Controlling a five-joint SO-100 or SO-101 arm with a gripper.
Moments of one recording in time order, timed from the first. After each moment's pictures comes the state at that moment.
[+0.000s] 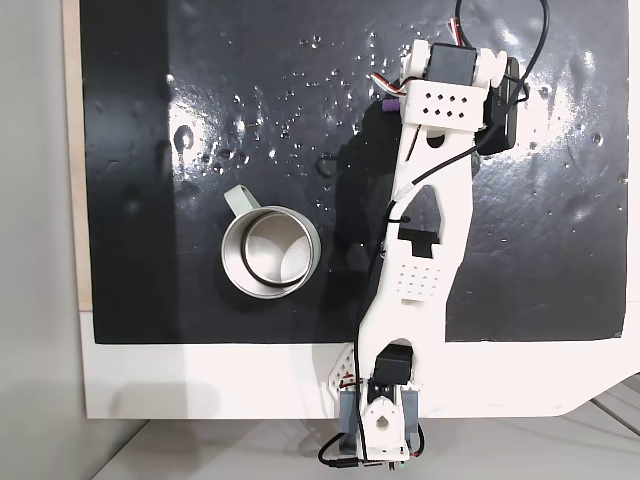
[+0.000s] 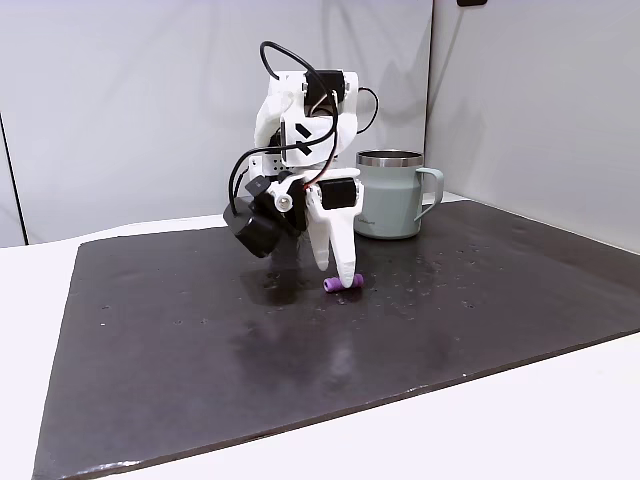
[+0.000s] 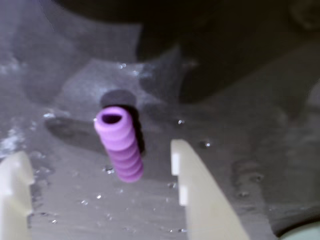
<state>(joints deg) 3.9 33.8 22.4 96.1 -9.1</state>
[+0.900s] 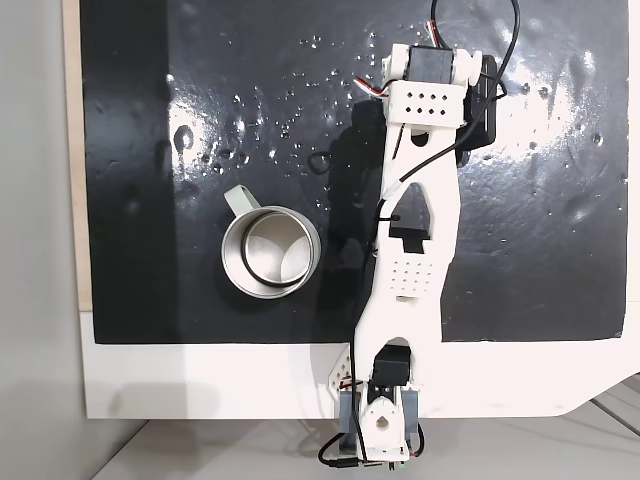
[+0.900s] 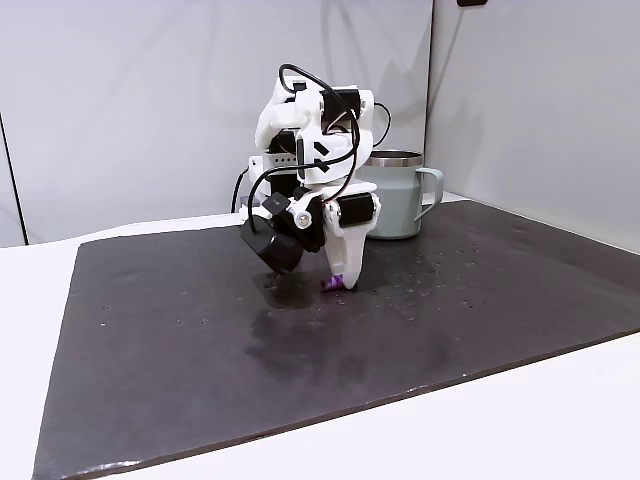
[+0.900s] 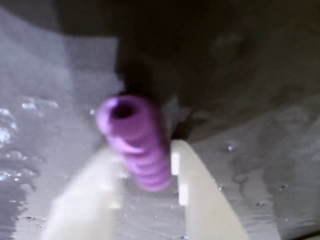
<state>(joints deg) 2.0 30.3 24.6 91.8 -8.1</state>
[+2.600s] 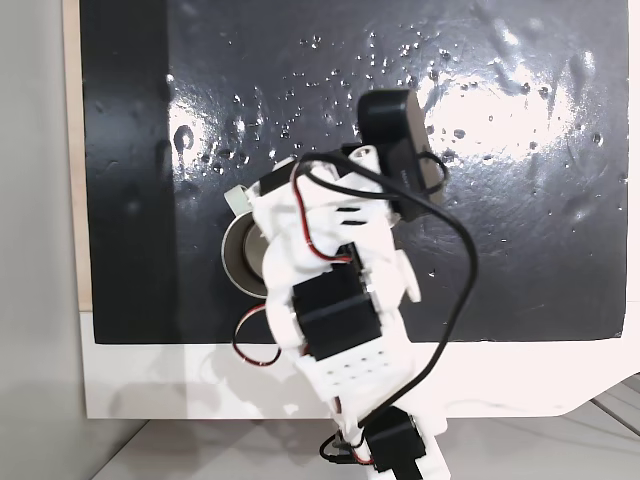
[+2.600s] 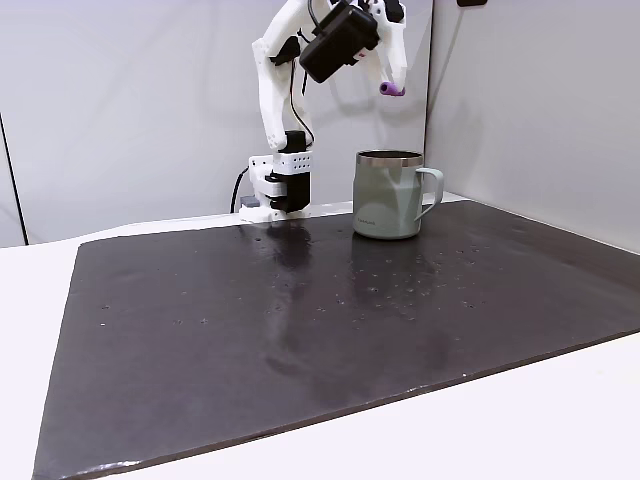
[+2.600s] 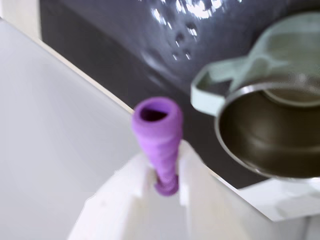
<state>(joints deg) -27.6 106.6 65.8 96.9 -6.1</state>
